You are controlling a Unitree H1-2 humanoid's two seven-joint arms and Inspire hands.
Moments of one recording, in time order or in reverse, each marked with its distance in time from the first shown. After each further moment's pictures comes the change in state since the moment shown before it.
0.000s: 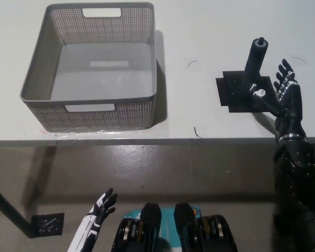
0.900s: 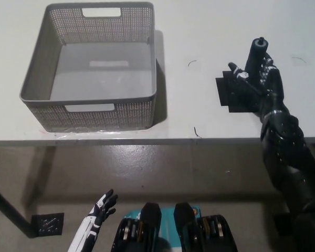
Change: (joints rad) left_arm -0.002 0.004 -0.002 0.011 0.001 -0.006 -0.005; right_arm -0.254 -0.012 0.035 0.386 -0.001 -0.012 0.004
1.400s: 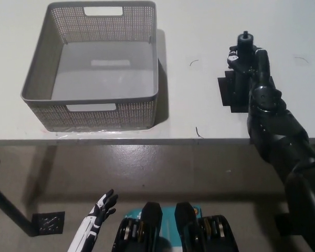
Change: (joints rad) left_arm -0.003 0.005 -0.003 -0.003 0.000 0.000 0.000; right_arm -0.197 0.013 0.077 0.279 -0.054 0.011 -0.156
